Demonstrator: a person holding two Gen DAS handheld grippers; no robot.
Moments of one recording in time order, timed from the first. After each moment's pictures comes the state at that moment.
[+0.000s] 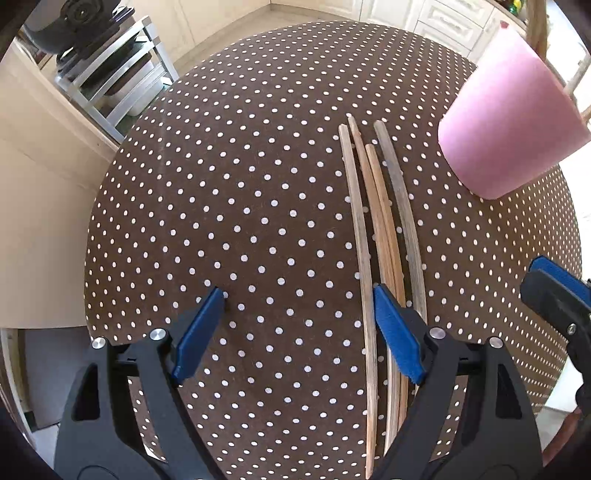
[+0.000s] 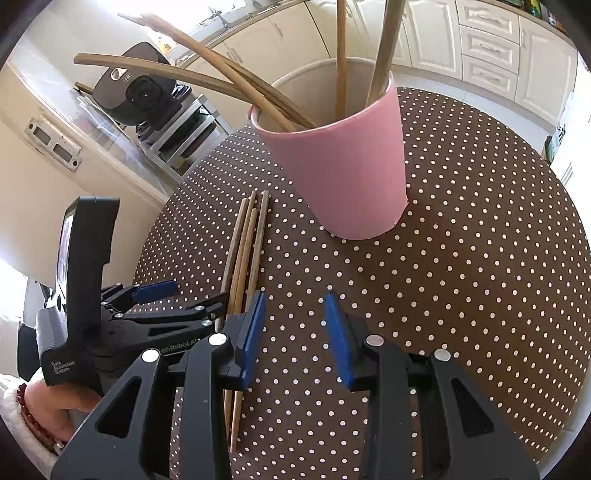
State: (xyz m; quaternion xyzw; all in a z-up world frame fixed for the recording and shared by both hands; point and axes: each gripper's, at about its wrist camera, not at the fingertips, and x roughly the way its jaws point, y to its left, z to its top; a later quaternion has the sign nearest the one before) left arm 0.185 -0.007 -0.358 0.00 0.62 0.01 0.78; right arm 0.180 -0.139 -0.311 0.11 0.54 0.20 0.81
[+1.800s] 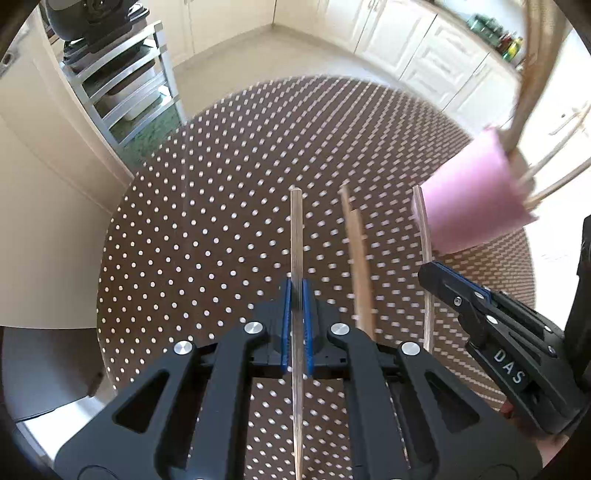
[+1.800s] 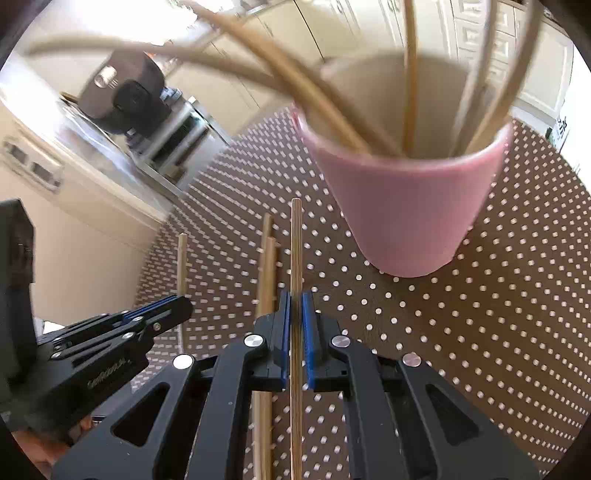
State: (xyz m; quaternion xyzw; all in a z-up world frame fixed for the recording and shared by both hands) left arm 0.195 0.035 -0.318 -0.08 0.56 -0.02 0.82; right arm 0.206 -0.091 -0.318 0.13 0.53 0.19 0.82
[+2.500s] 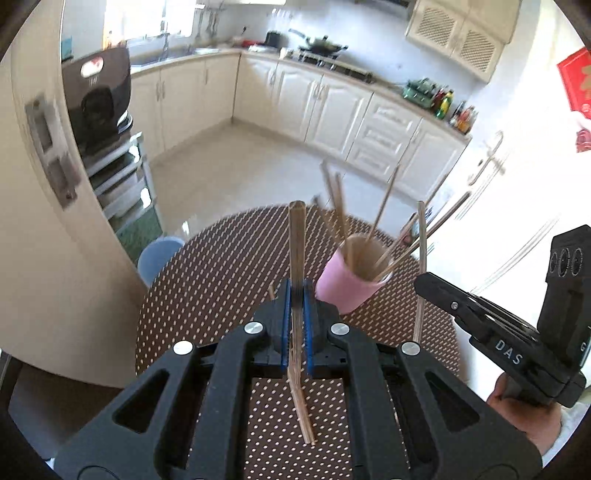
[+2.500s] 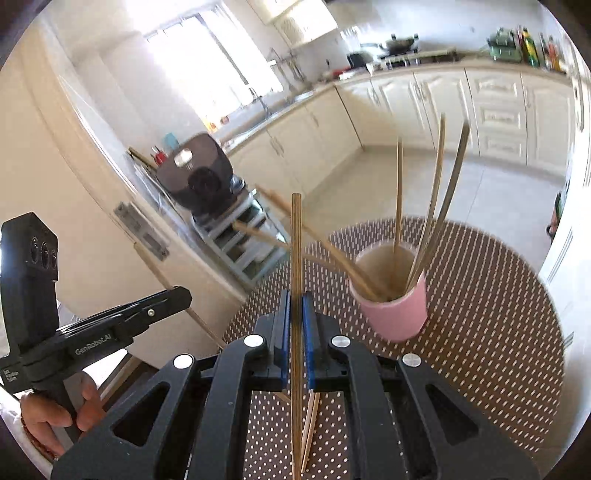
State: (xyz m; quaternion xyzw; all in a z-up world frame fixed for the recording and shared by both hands) left arm 0.127 0.014 -0.156 -0.07 0.40 -0.09 0.91; right arm 0.149 -0.150 -0.179 0.16 0.37 0.24 0.88
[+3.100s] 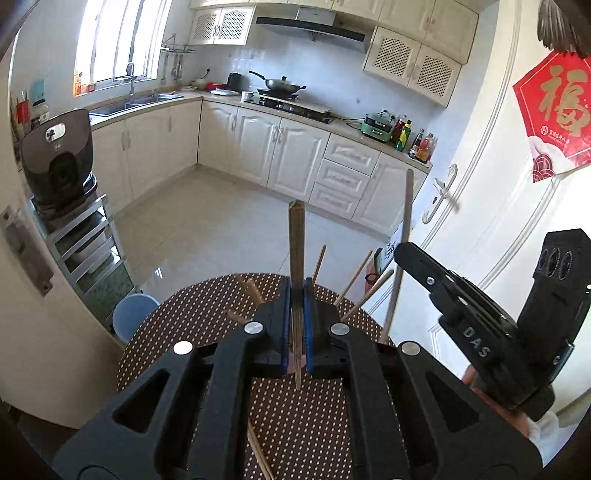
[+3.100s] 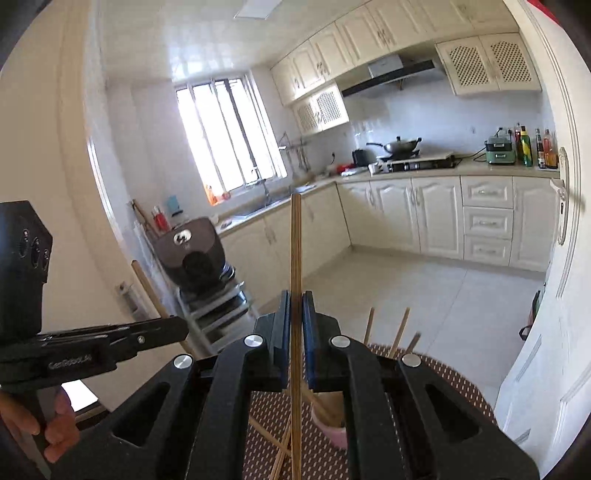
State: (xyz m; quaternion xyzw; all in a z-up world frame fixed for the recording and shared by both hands) left arm 0.152 -0.025 -0.085 -0.07 0.33 -0.15 0.93; right arm 0.170 -0.178 -0.114 0.12 0.19 0.21 0.95
